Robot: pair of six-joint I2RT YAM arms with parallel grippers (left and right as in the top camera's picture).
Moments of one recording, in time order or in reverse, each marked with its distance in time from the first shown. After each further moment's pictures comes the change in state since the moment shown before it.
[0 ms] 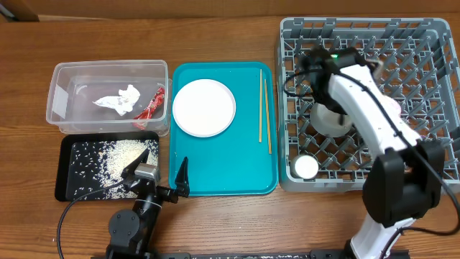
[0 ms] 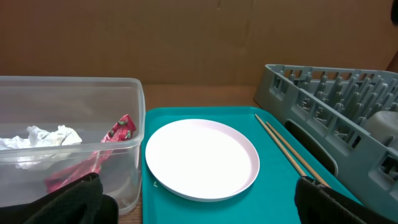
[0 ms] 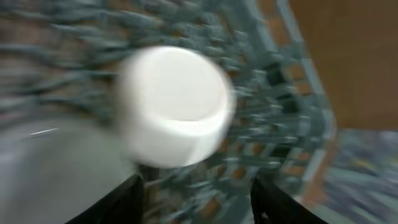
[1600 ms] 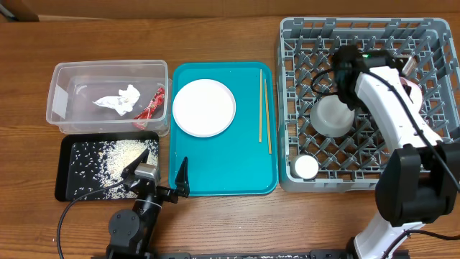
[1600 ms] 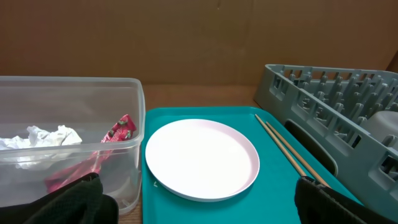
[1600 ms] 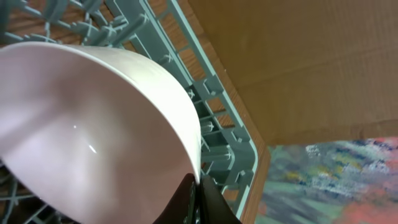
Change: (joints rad) left arm 0.000 0.000 0.000 0.000 0.000 0.000; right arm -0.182 -0.016 -0.101 0.066 0.286 -0.113
